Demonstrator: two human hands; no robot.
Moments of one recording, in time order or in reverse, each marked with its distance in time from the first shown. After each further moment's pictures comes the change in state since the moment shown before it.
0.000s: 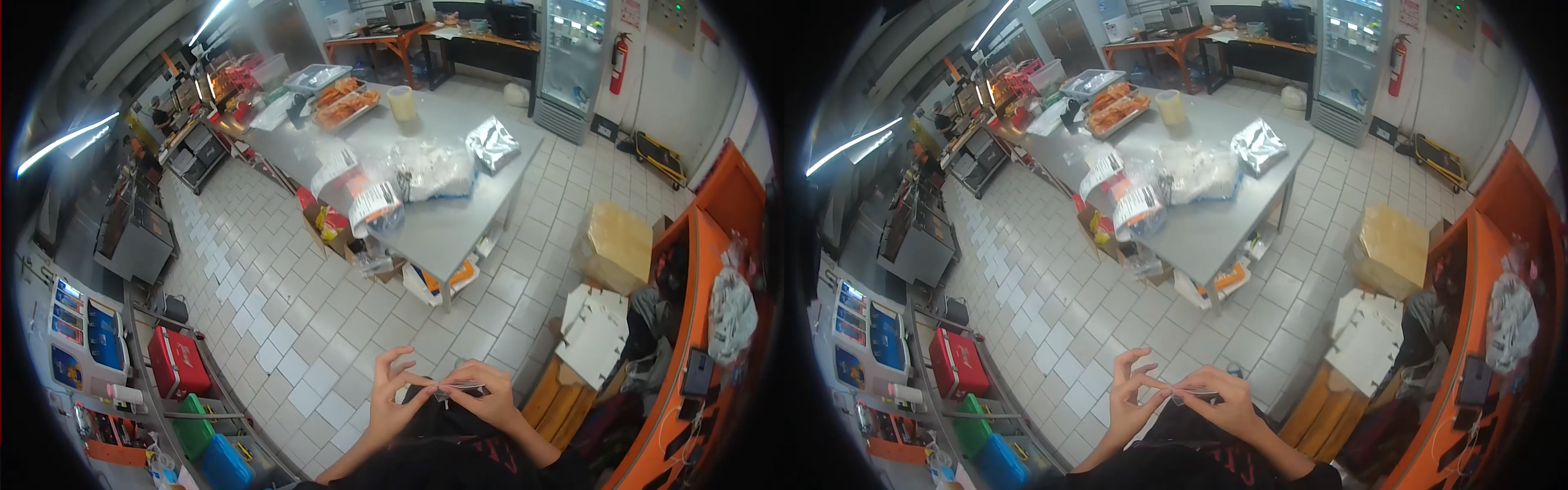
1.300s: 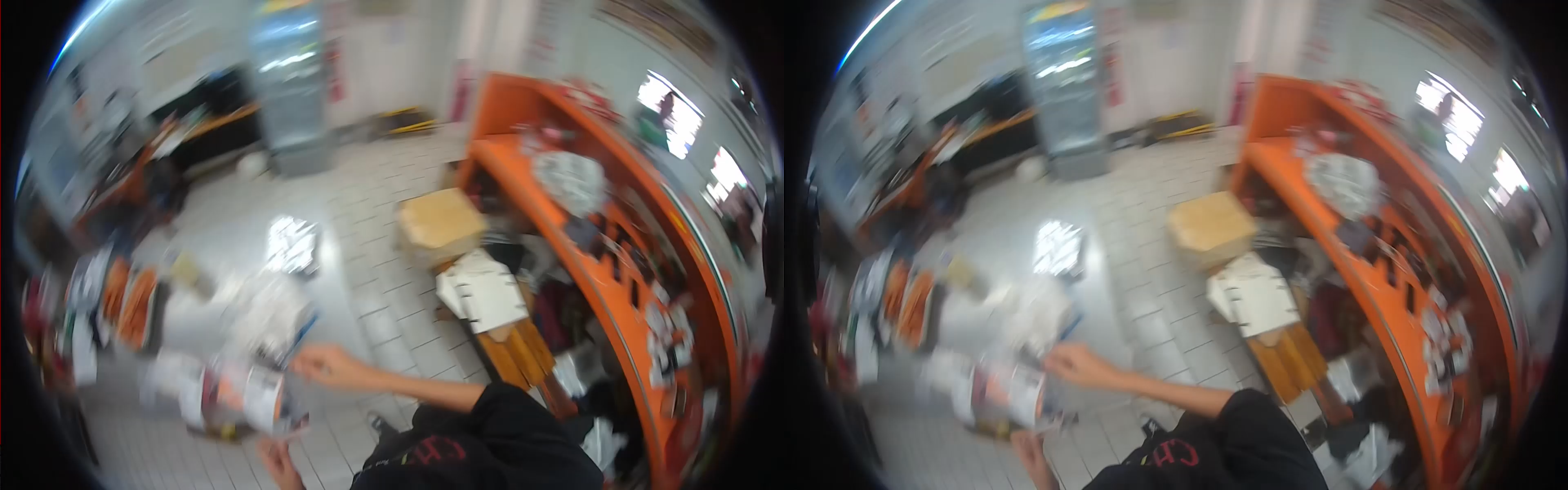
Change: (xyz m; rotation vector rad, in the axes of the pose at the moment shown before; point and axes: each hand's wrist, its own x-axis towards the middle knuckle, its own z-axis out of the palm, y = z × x) left_hand 0.285 -0.181 -0.159 -0.285 -0.253 -0.202; right_hand 0.297 0.118 0.022 -0.310 0.227 0.144
